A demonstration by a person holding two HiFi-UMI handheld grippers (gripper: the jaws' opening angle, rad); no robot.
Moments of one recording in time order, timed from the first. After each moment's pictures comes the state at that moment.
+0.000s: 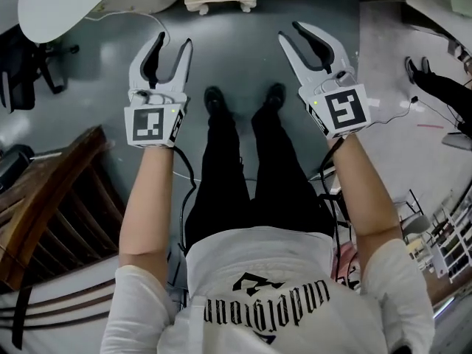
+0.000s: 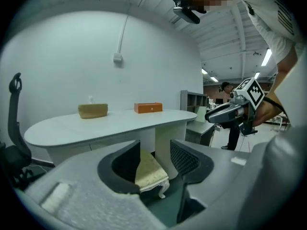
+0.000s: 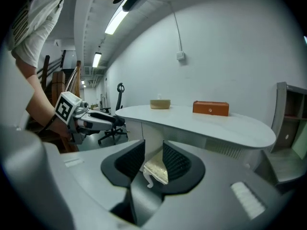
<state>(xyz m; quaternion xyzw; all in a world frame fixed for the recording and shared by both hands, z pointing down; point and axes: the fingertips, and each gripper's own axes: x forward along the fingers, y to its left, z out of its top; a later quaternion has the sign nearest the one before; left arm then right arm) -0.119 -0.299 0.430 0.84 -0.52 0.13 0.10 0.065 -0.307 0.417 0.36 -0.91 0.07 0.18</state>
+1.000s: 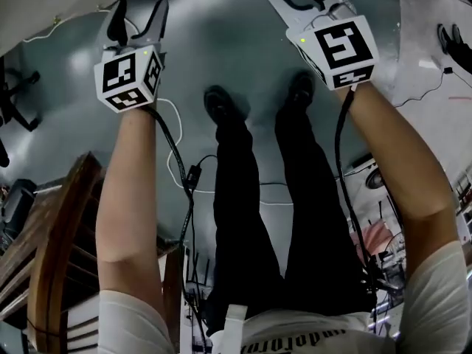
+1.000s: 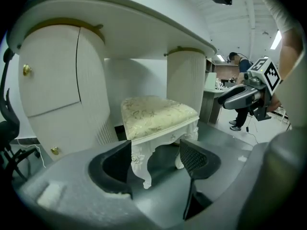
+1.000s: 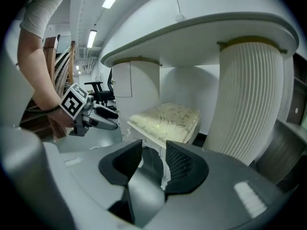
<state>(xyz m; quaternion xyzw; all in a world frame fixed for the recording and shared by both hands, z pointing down) -0.152 -0.383 0.831 0.81 -0.51 0.23 0.15 0.041 -0.369 0.784 0.37 -0.89 0.09 0.25</state>
